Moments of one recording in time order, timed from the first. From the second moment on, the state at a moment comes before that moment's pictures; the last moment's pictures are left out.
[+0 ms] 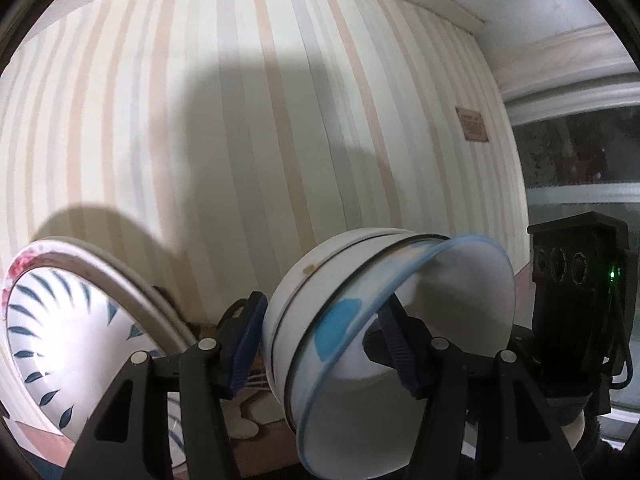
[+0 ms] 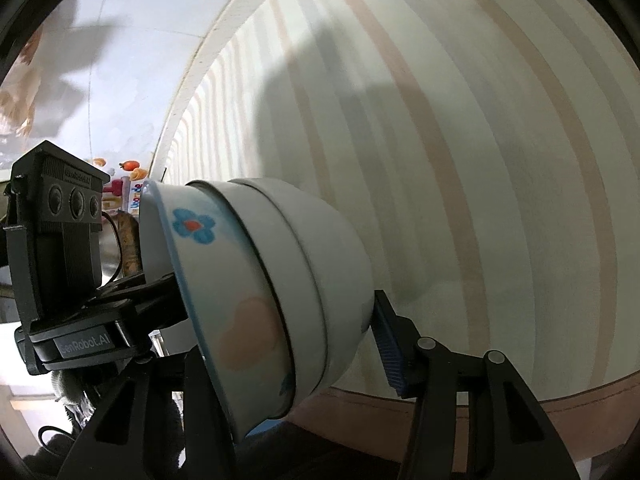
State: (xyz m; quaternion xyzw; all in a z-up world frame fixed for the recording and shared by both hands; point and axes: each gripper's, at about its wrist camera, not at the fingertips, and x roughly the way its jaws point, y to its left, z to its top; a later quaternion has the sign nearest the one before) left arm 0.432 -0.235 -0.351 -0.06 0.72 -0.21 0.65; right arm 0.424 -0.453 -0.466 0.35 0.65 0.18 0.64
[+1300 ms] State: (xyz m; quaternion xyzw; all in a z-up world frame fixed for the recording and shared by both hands) left arm 0.422 -0.049 -0.353 -0.12 0.73 -0.13 0.66; right arm 0.442 -0.222 -0.462 0.30 0.69 0.25 0.61
